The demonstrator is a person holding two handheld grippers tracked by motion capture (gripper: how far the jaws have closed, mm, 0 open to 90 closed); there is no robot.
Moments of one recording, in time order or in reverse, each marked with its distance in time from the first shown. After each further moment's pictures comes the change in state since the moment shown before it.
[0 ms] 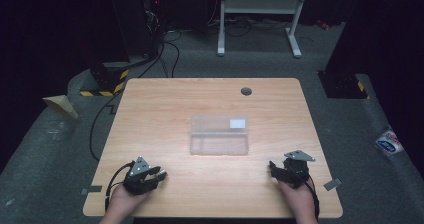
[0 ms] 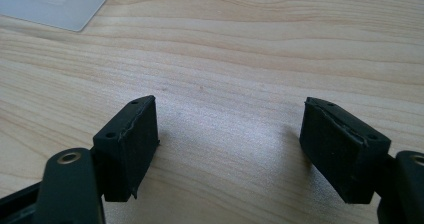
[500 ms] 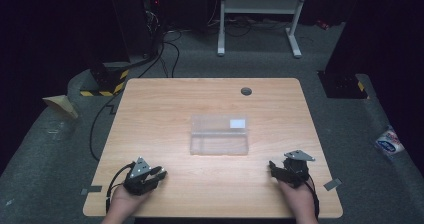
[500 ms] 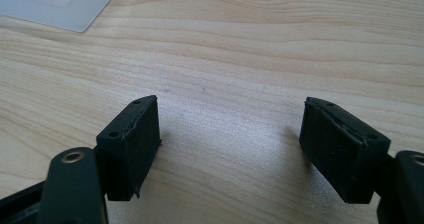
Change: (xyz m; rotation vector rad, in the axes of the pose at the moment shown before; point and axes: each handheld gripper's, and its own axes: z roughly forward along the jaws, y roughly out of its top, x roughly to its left) left arm 0.000 -0.002 0.001 -0.022 0.022 0.012; right arm 0.000 0.001 0.000 -0.001 0.008 0.003
